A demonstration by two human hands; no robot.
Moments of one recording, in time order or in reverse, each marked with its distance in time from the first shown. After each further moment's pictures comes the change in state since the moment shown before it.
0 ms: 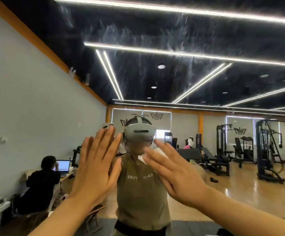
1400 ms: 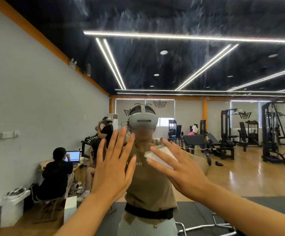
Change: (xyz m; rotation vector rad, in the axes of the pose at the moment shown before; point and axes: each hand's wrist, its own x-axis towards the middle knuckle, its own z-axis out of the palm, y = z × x) left_hand -0.045 -0.023 0.006 0.012 -0.137 -0.011; right_hand 0.002 -0.053 0.029 -0.104 0.024 -0.012
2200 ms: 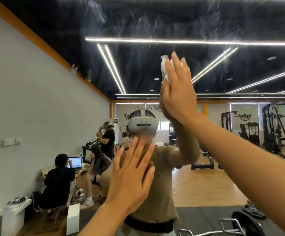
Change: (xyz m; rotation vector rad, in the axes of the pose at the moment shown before) left_hand 0.000 -0.017 -0.005 -0.039 0.031 0.089; right_hand 0.203 0.066 -0.031 0.167 0.394 0.628
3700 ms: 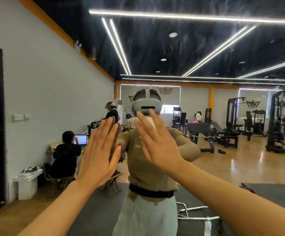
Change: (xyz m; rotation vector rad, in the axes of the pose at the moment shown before) left_hand -0.040 -0.050 -0.020 -0.099 -0.004 -0.121; right_hand -0.177 -0.030 0.013 -0.041 -0.299 -0.411
